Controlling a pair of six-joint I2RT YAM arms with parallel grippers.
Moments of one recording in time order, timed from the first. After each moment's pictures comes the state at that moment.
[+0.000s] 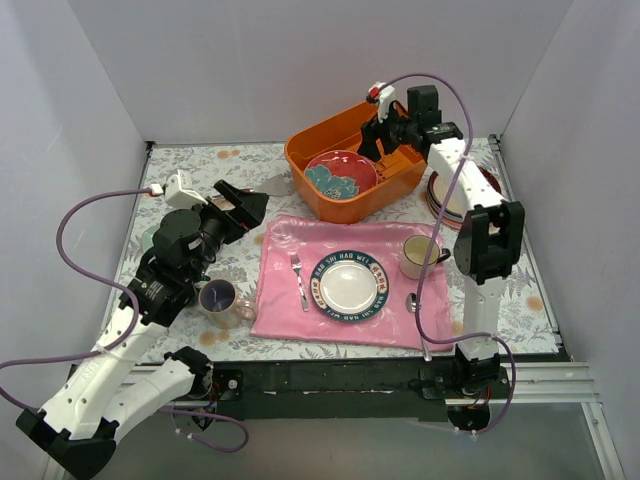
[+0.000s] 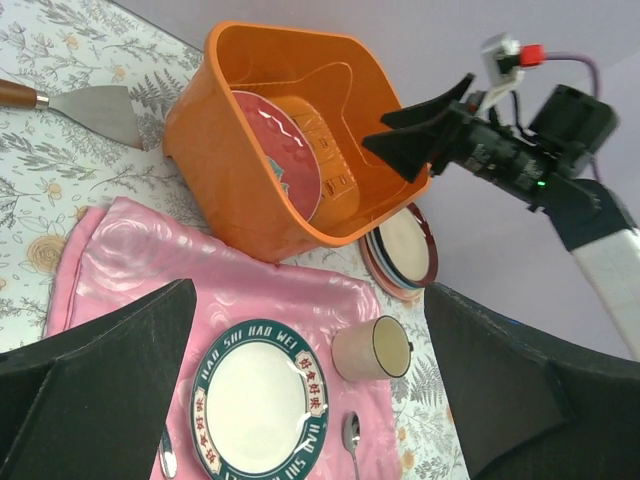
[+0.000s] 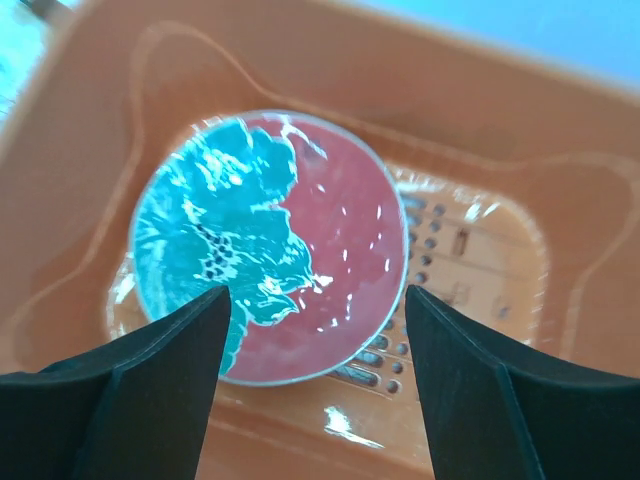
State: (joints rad) left arm -0.55 0.80 0.98 -0.33 -0.28 -0.82; right arm 0.27 2.13 2.02 -0.46 -0.55 -0.35
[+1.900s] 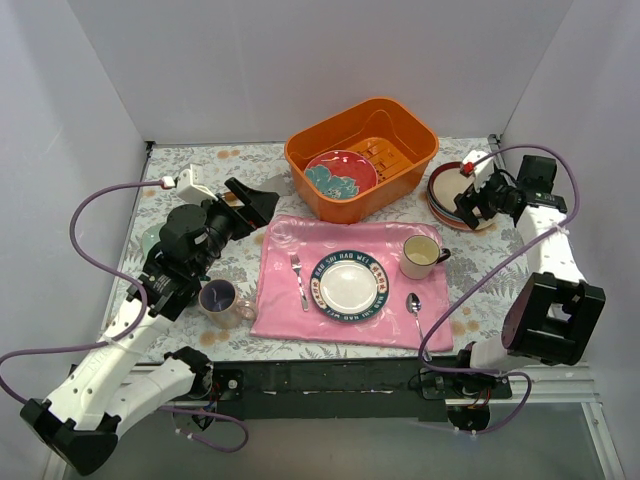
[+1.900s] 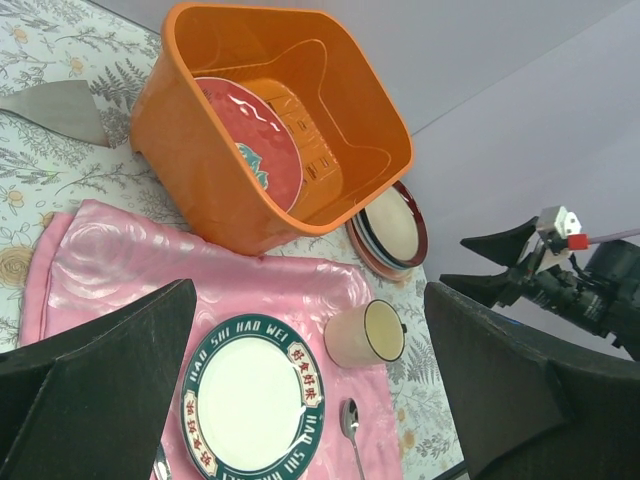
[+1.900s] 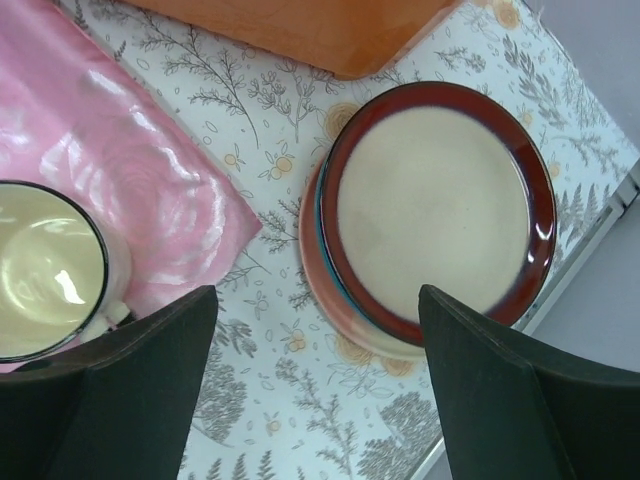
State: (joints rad) left arm -0.55 0.84 0.97 -0.25 -0.20 -0.78; right arm -0.24 1.44 1.18 -0.52 -0.68 -0.89
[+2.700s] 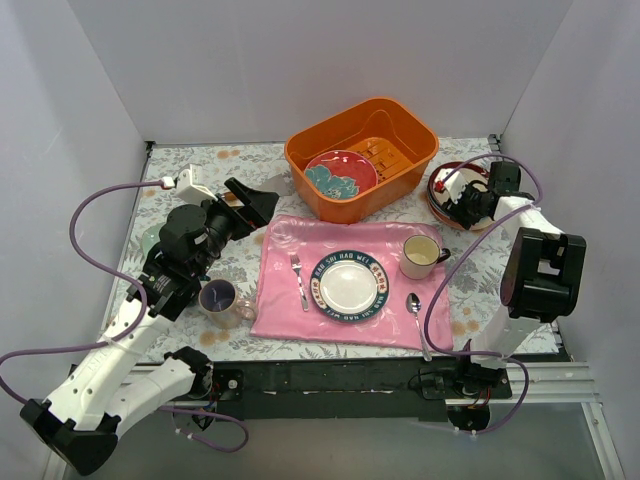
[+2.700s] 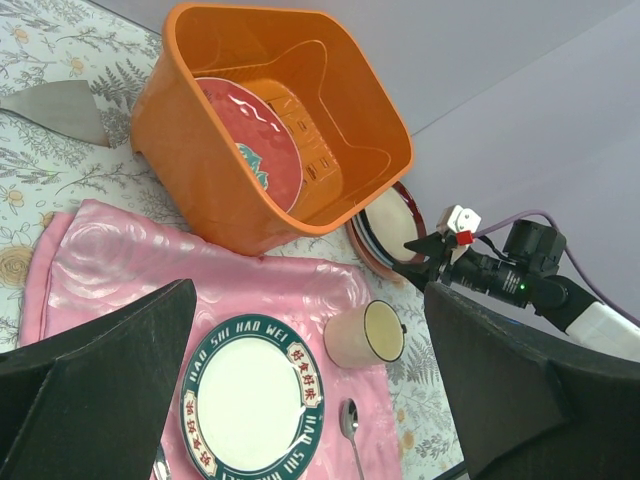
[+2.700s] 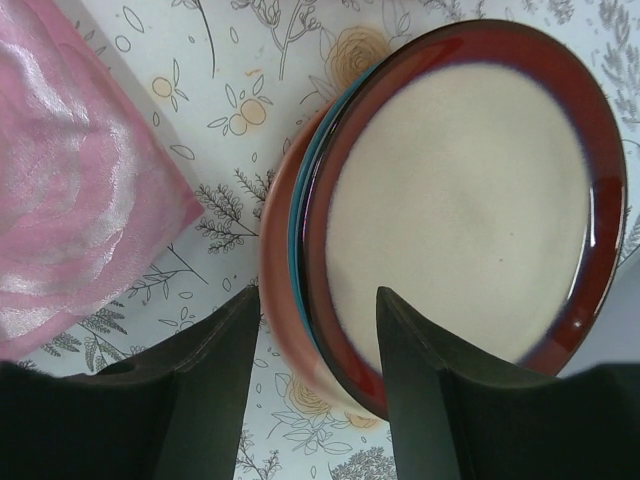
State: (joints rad) left arm -0.55 0.84 0.97 -0.25 -0.20 -0.79; right arm -0.16 1.72 1.16 -0.37 -0.50 -1.14
